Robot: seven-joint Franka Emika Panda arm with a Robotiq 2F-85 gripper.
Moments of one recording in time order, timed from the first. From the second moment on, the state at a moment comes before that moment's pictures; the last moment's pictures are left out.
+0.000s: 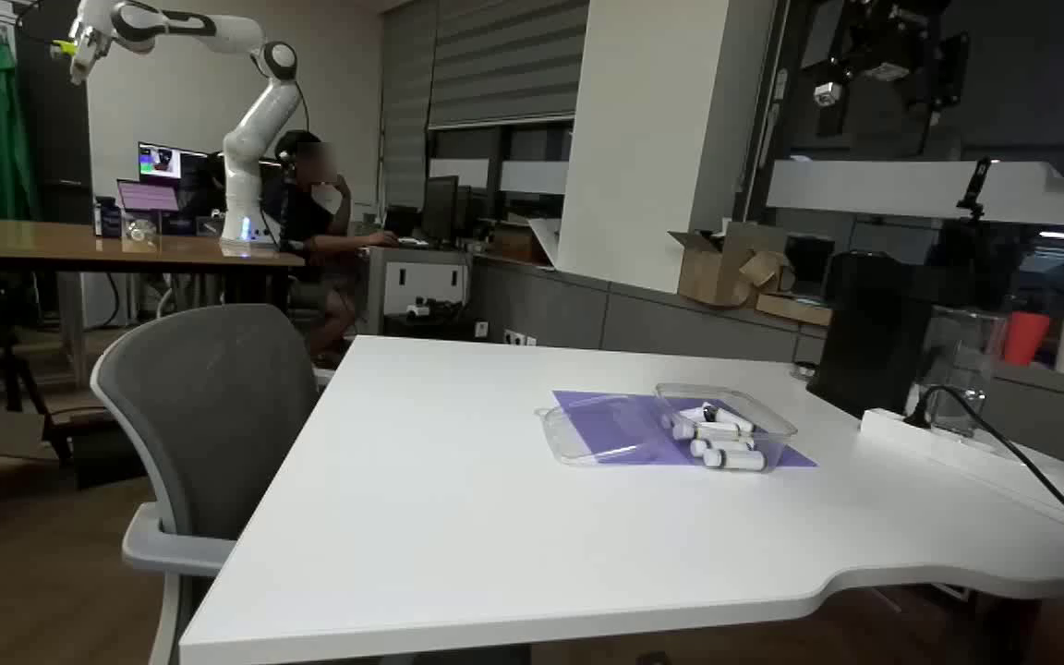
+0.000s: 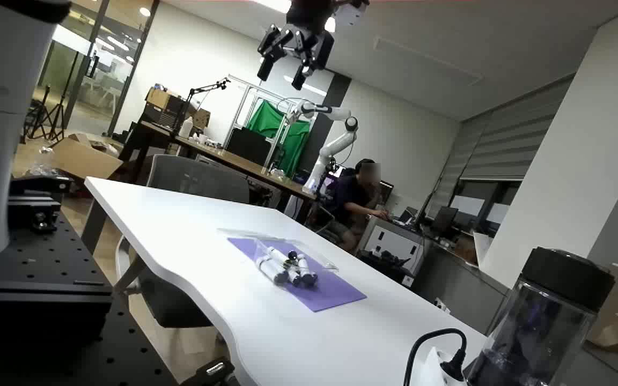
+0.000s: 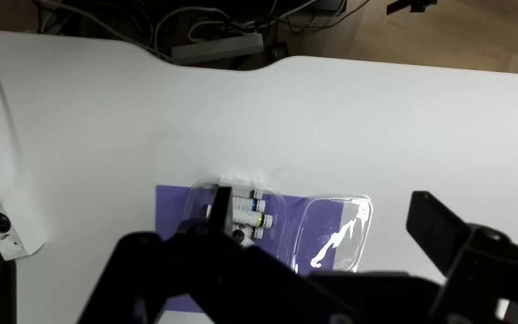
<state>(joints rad) -0.01 -0.60 0.00 -2.50 0.02 1.87 -0.05</state>
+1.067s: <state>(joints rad) 0.00 -0.55 0.06 -2.50 -0.02 1.99 -0.04</state>
